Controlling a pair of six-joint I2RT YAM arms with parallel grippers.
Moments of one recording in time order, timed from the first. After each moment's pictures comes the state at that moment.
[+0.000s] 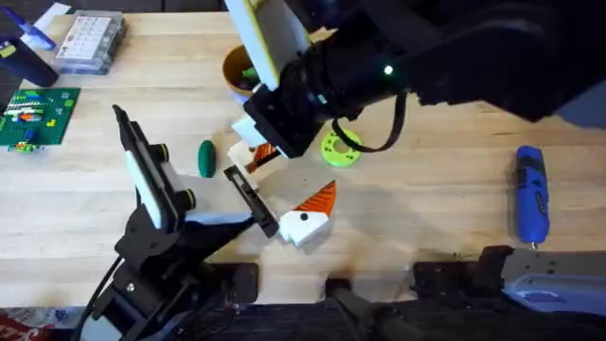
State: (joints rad) left arm -0.60 0.00 0.01 -0.06 0.34 -0.09; right arm 0.99 1.51 1.53 -0.87 -0.16 0.10
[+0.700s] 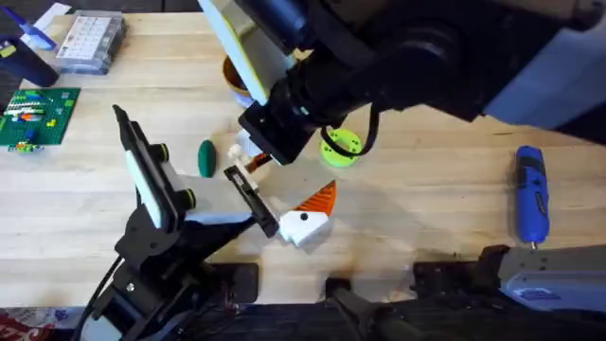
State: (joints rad) left arm -0.60 0.00 0.01 -0.06 0.34 -0.09; right arm 0.99 1.57 1.53 -0.89 -0.16 0.10
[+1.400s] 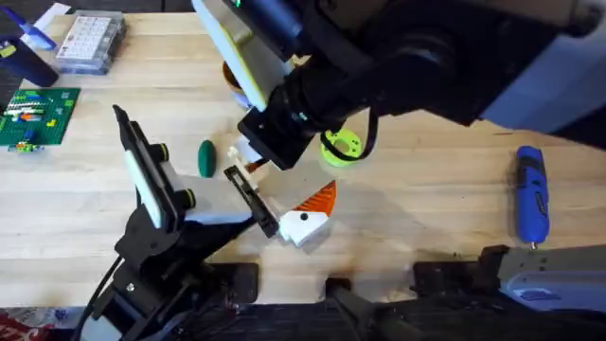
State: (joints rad) left arm -0.60 0.00 0.01 -0.06 0.34 -0.09; right arm 1.01 1.58 1.53 -0.91 -0.16 0.10
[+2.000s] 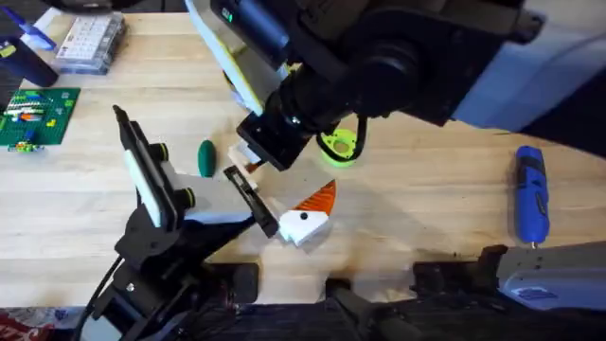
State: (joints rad) left arm -0.60 0.00 0.01 -0.06 0.34 -0.10; right arm 1.01 1.61 1.53 -0.91 -0.13 0.10
